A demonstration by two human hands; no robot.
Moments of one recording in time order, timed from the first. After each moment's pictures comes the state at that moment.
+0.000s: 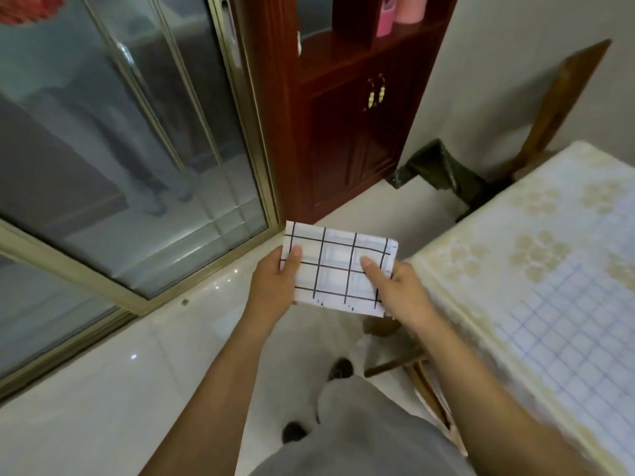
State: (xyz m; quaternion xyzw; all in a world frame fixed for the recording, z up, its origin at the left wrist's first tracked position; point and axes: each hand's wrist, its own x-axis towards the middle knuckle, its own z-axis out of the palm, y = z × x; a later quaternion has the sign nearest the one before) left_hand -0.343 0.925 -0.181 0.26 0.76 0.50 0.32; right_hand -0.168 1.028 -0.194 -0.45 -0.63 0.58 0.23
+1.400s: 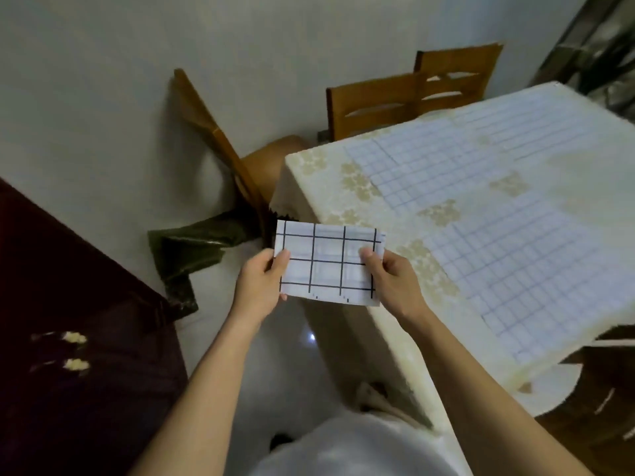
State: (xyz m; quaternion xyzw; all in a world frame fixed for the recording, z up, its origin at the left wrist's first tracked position) left_hand -0.291 1.611 -0.194 0.71 0.40 0.18 0.55; right_hand -0.147 1.446 -0.184 -0.78 -0.20 0.25 0.54
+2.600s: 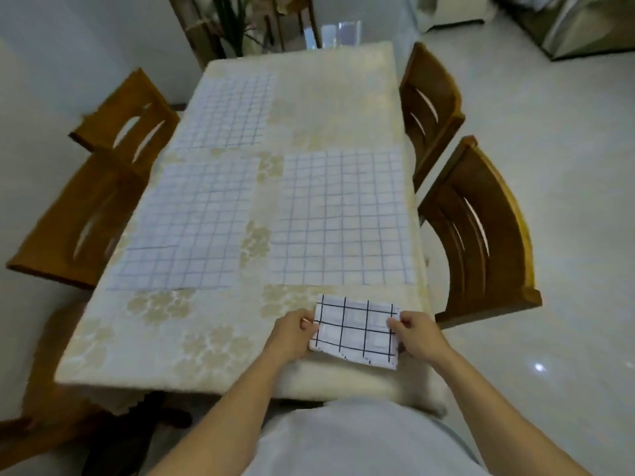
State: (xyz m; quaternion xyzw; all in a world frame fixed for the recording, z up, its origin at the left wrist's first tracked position) left_hand -0.012 1.512 -0.320 0.89 -0.04 -0.31 0.33; right_hand -0.117 1.263 -0.328 -0.80 0.31 0.16 0.49
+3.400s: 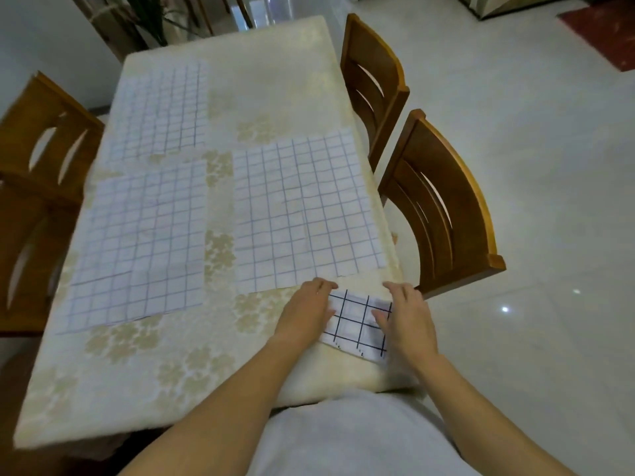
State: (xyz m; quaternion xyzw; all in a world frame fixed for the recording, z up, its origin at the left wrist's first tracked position) left_hand 0.007 1.441 -0.314 0.89 -0.39 -0.21 0.12; right_hand -0.135 1.279 -0.335 -0.91 0.31 -0.03 0.26
